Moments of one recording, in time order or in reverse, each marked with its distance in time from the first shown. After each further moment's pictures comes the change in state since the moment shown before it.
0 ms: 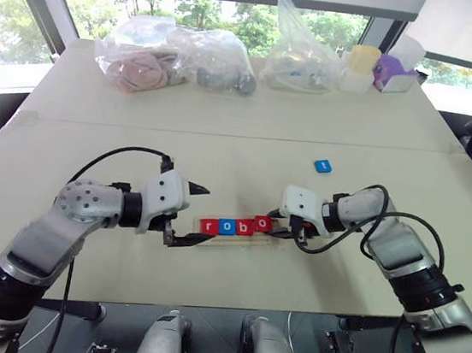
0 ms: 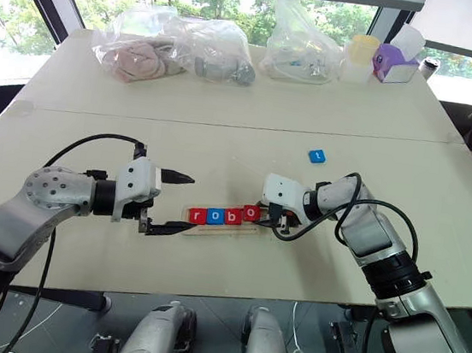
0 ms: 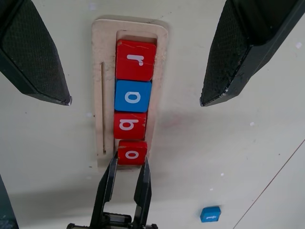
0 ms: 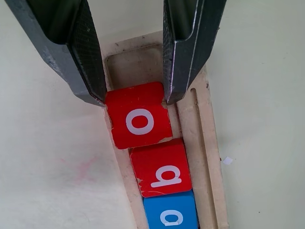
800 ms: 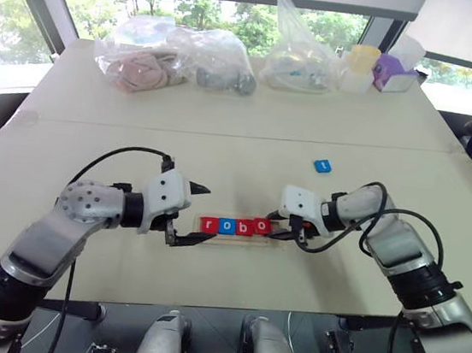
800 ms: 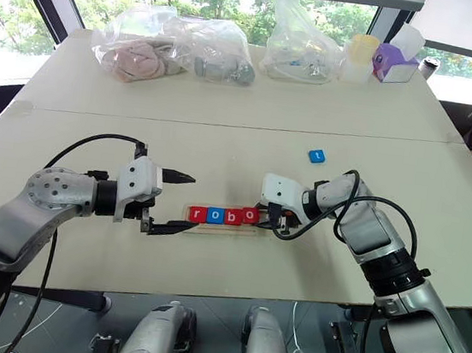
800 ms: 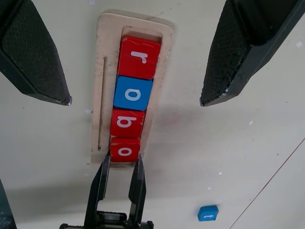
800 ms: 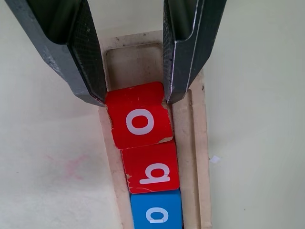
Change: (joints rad) left arm 0.000 -0.013 0.000 -0.002 0.000 0.006 0.013; right arm -0.019 0.004 0.002 -0.003 0.000 0.034 0.054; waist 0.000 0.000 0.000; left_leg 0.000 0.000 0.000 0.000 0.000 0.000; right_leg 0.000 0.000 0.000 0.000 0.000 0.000
